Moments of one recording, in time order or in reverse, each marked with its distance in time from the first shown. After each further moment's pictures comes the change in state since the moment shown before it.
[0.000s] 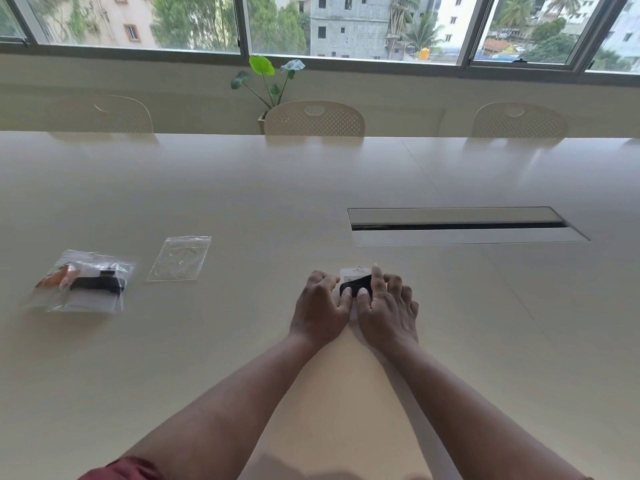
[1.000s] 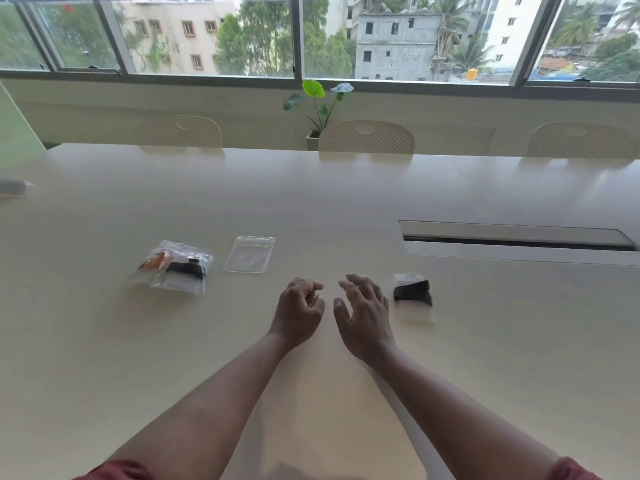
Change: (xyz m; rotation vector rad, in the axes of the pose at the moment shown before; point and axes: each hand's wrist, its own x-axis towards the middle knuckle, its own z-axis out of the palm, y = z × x) left_hand -0.035 -0.076 -0.111 -0.105 0.094 -0.065; right_hand -0.049 -0.103 0.042 0.145 0.024 -0.413
